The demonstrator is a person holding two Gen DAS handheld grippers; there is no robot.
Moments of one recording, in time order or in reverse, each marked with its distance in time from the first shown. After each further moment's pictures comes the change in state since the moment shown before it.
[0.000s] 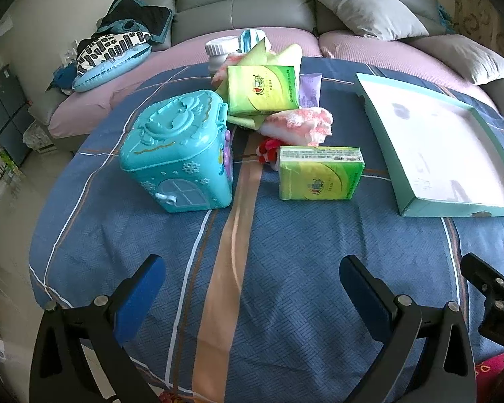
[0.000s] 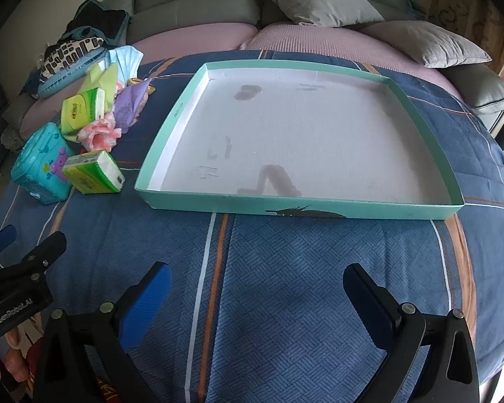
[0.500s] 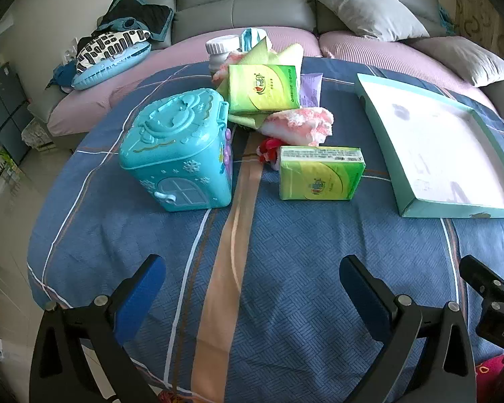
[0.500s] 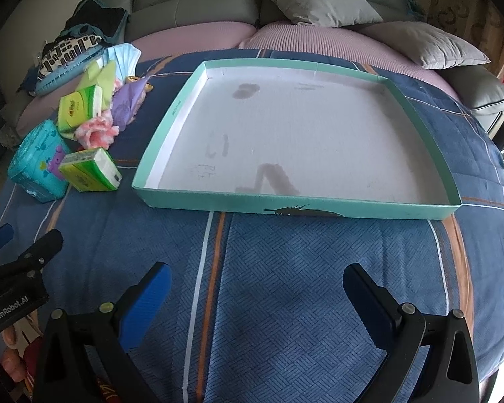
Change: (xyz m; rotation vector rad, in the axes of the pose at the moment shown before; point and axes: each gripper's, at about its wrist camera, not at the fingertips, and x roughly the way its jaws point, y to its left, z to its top) left arm 0.002 0.003 -0.003 -0.005 -0.004 -0.007; right arm 0.000 0.002 0.000 -0.002 0.008 -0.021
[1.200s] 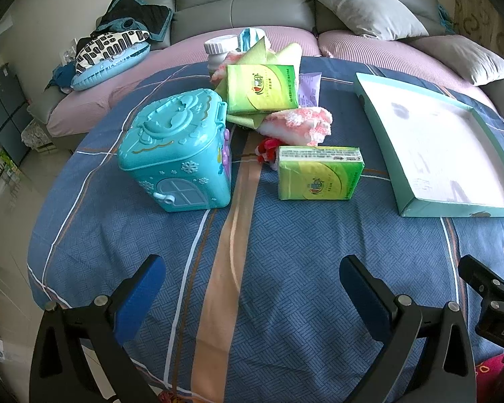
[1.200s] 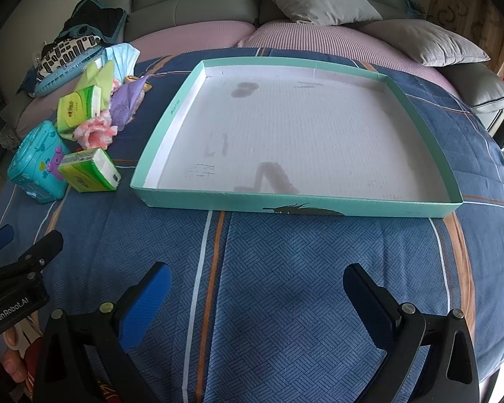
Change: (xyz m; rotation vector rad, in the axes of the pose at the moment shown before) left arm 0.000 -0.002 -0.002 0.001 0.000 0.001; right arm 0.002 0.000 0.001 0.001 0.009 0.000
